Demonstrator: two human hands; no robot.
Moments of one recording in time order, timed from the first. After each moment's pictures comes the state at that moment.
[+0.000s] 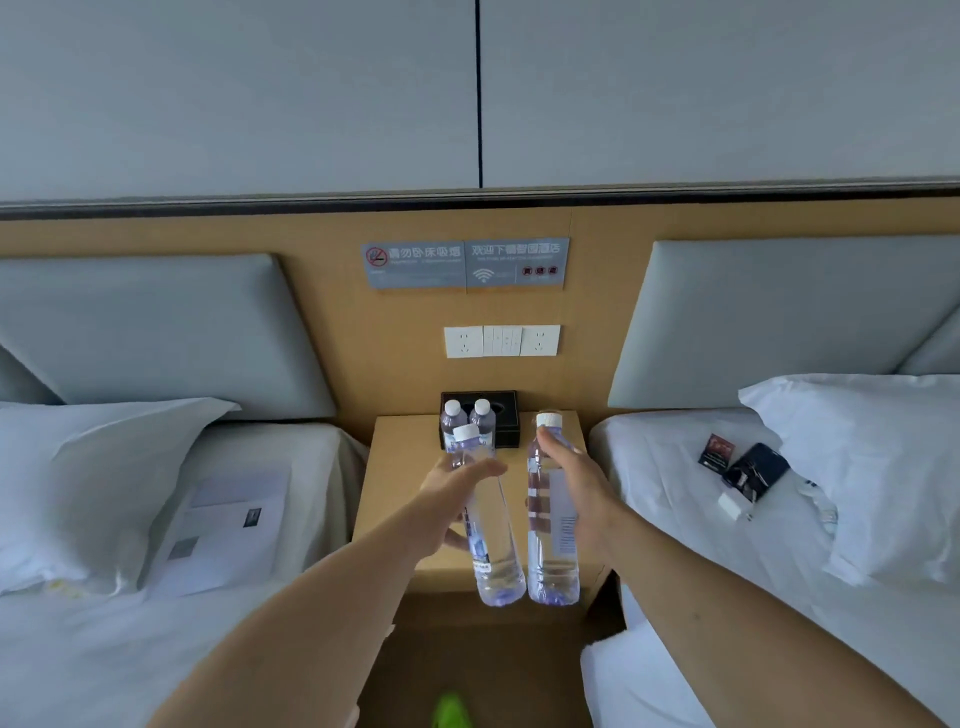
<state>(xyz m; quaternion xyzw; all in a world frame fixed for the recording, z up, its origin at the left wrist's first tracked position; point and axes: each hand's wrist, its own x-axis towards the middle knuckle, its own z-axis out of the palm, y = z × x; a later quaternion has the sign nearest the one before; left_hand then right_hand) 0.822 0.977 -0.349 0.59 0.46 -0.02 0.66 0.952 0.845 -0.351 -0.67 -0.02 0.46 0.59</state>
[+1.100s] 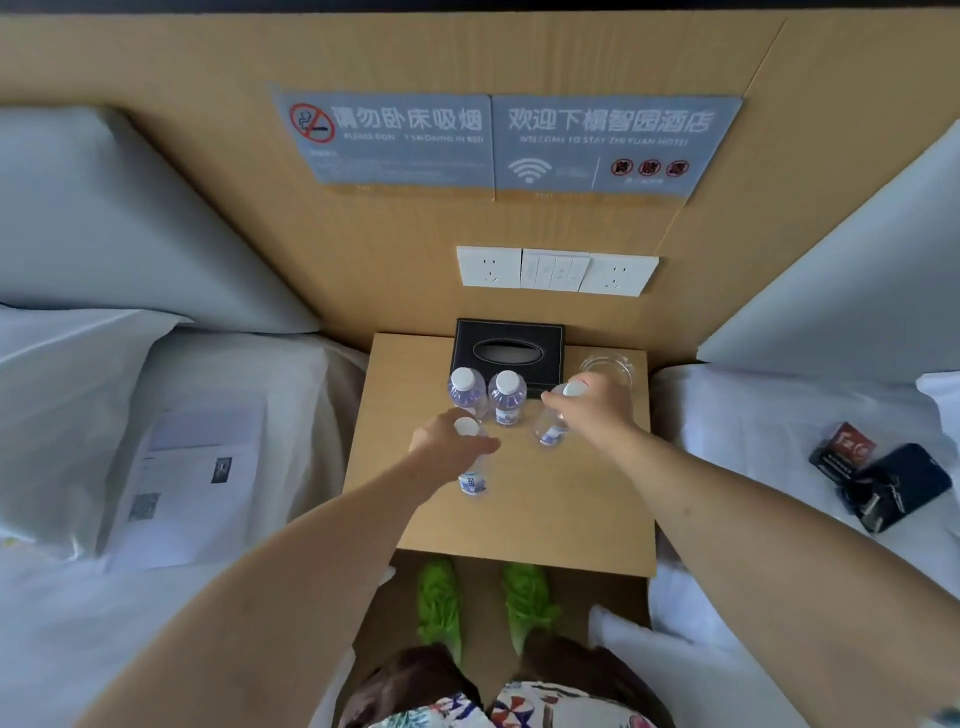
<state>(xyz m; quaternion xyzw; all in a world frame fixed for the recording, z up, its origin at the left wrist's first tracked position) 0.972 1.146 -0.495 0.63 0.58 -0.12 0.50 1.155 1.043 -0.496 -0.87 -0.13 0.37 0.29</state>
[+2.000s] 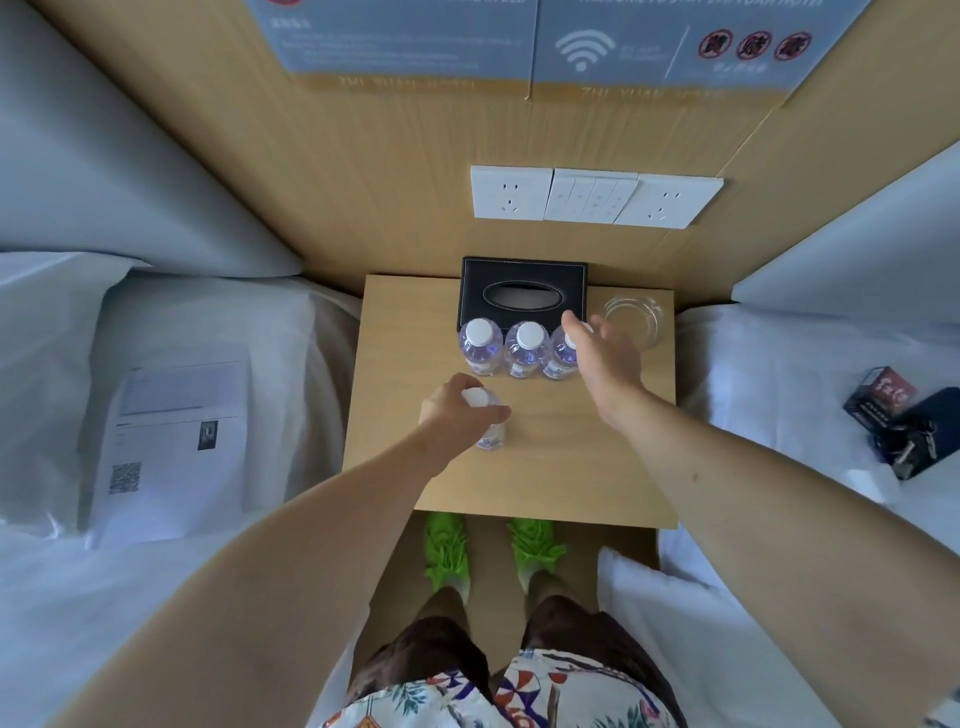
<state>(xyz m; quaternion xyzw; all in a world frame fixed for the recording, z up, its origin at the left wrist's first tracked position) 0.955 1.161 -0.555 0.60 0.57 -0.10 0.55 1.138 1.076 -0.539 -0.85 0.00 0.37 0.38</state>
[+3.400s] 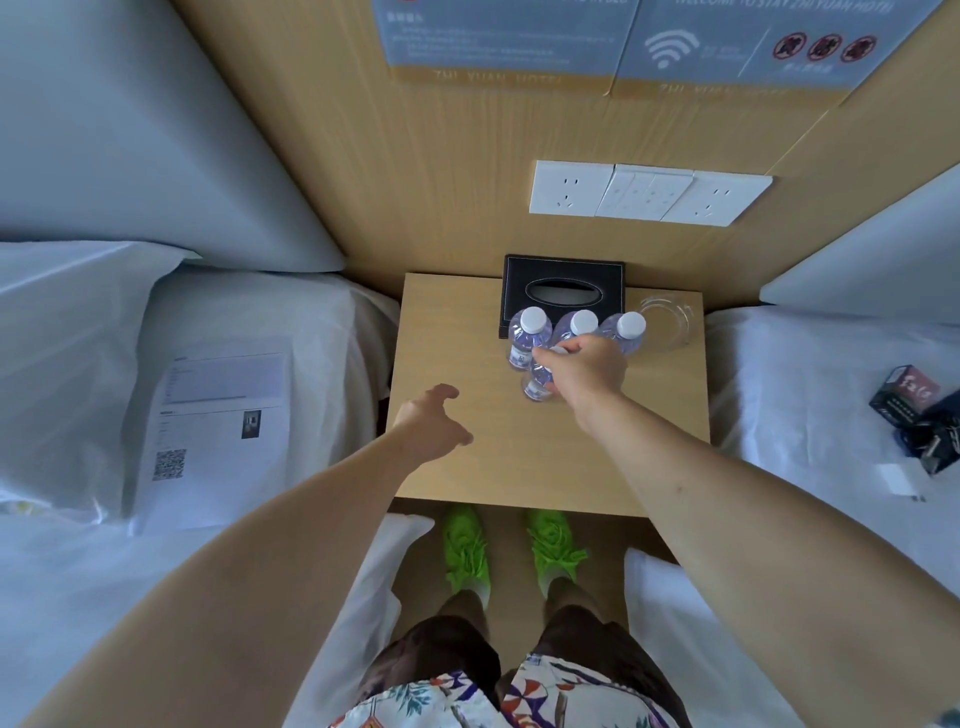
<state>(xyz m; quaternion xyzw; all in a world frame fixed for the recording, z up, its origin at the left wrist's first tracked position) 0.861 1.211 -0.551 0.68 0.52 -0.18 0.47 1.043 1.111 -0.527 -0.86 -0.02 0.33 0.39</state>
